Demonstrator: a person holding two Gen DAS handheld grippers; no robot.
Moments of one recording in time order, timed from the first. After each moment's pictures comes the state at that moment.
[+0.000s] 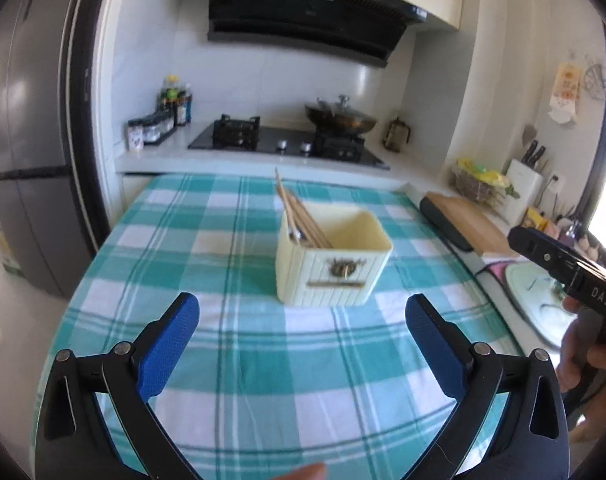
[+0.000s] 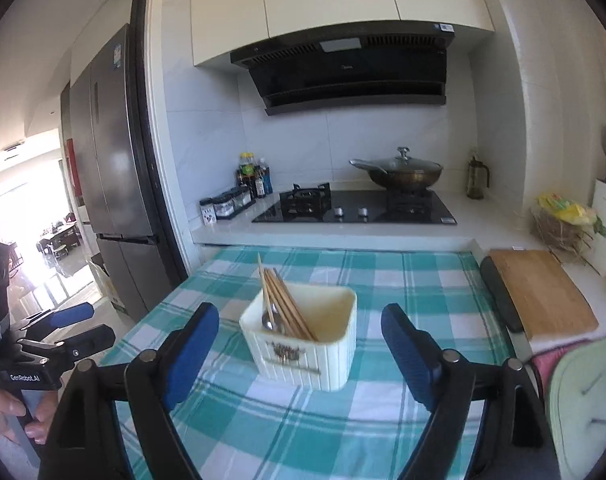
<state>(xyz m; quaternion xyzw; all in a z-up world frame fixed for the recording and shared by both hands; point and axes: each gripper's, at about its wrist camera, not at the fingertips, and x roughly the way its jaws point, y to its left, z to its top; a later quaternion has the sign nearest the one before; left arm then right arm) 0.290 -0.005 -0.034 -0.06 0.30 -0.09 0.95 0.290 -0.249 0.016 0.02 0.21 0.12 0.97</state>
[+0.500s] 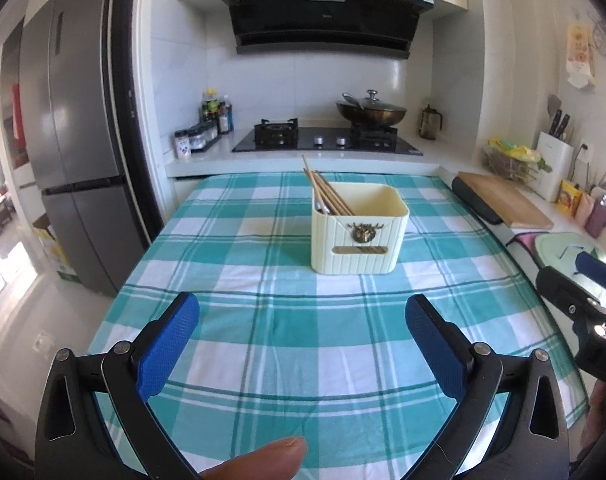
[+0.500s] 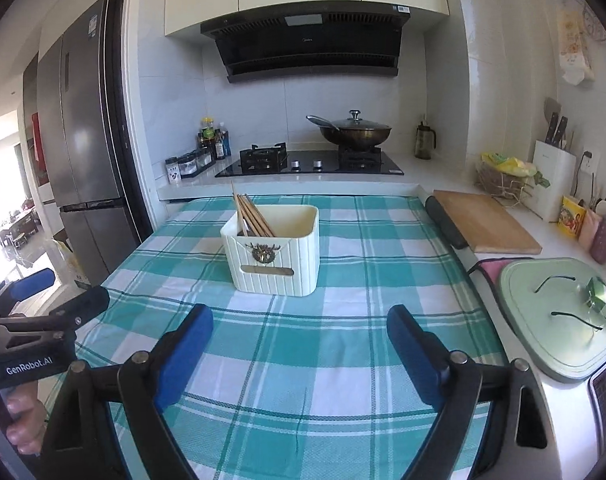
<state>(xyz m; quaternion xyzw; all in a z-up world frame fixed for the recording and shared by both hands) 0.219 -0.039 -0.028 0.00 0.28 0.00 0.96 0.182 -0.241 -0.019 0.00 0.25 0.03 0.97</state>
